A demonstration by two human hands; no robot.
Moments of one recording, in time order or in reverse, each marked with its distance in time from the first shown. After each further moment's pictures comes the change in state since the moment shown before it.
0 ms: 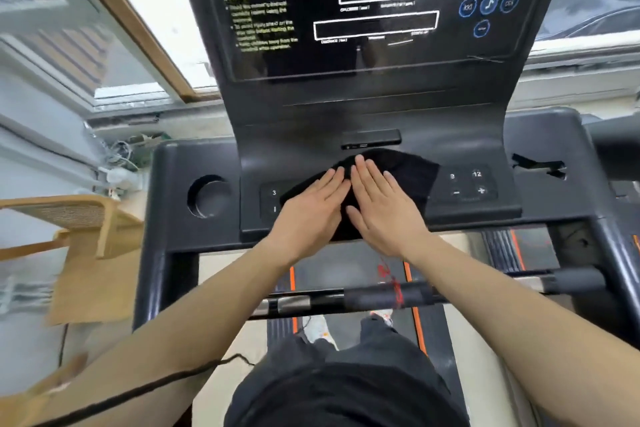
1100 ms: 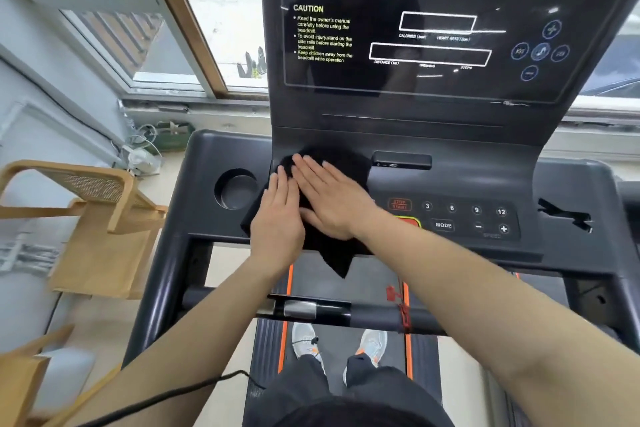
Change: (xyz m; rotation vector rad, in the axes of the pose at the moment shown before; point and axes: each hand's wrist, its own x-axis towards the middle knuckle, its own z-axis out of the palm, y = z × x) left_hand -0.046 -0.032 0.015 -0.189 0.256 -0.569; right_hand 0.086 -0.071 -0.014 -0.161 -0.085 -0.435
